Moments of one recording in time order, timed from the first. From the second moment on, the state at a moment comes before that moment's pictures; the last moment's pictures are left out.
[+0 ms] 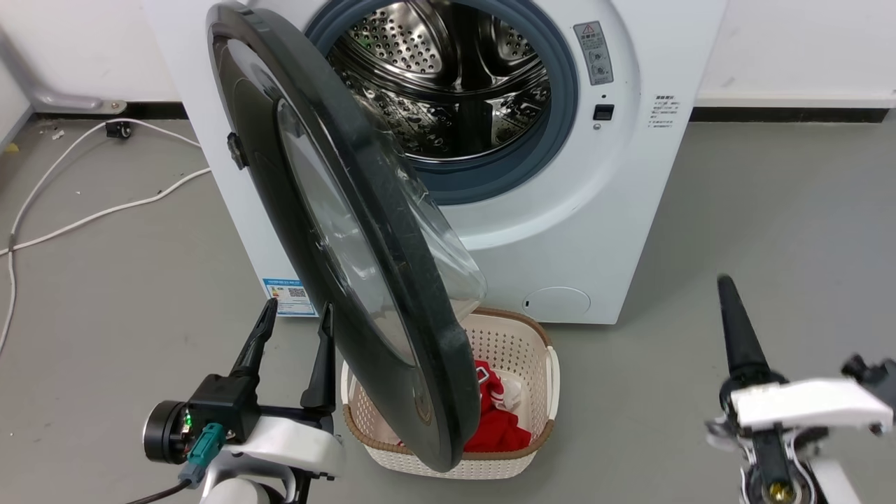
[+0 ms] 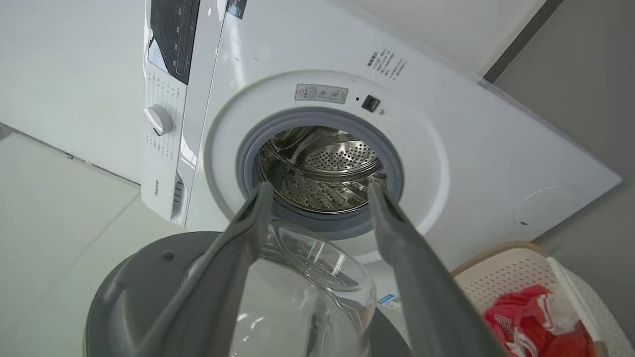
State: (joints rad) left arm -0.09 0.05 -0.07 0.14 -0.11 -0.10 -0.26; right arm -0.19 -0.12 0.10 0.26 1.29 0.13 -0.13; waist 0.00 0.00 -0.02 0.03
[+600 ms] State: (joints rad) left arm -0.09 0.05 -0.05 0.14 -0.11 -0.09 -0.26; right arm 0.01 -0.05 -0.10 -0.08 0.20 0.13 -0.26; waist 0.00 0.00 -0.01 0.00
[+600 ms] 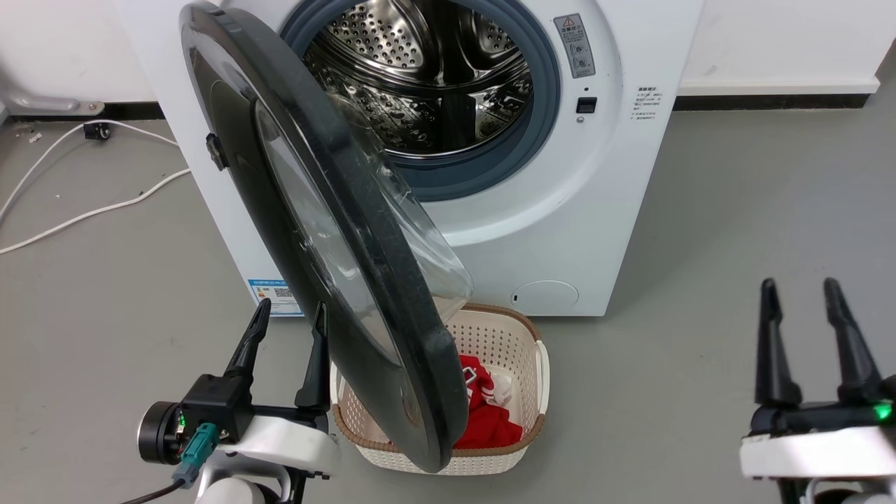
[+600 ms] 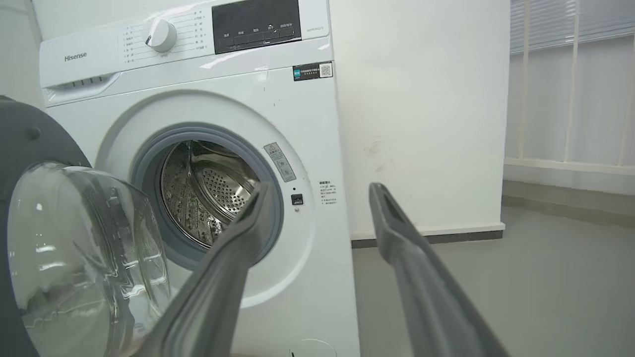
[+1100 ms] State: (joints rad) left arm -0.09 0.05 -0.05 0.14 -0.10 -0.09 -0.26; right arm 0.07 -0.05 -0.03 -0.04 0.08 0.13 -0.23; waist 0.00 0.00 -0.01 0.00
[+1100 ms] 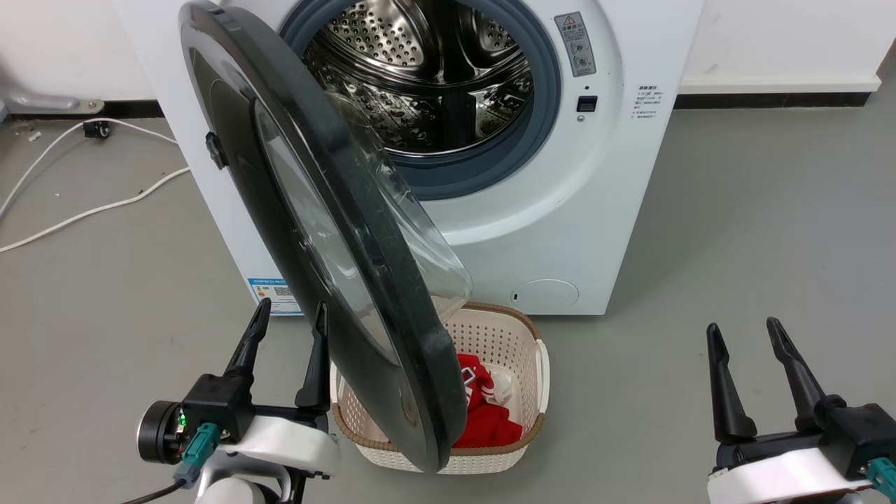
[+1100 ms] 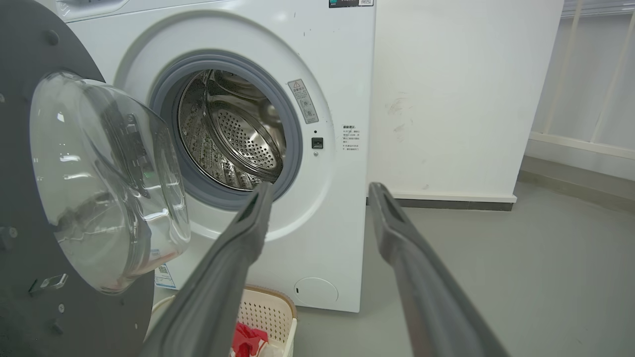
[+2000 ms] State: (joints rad) left arm -0.12 0.05 0.00 -0.11 -0.10 -0.09 -0.26; right arm 0.06 -0.05 -0.02 -0.01 0.10 0.13 -0.22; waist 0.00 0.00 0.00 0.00
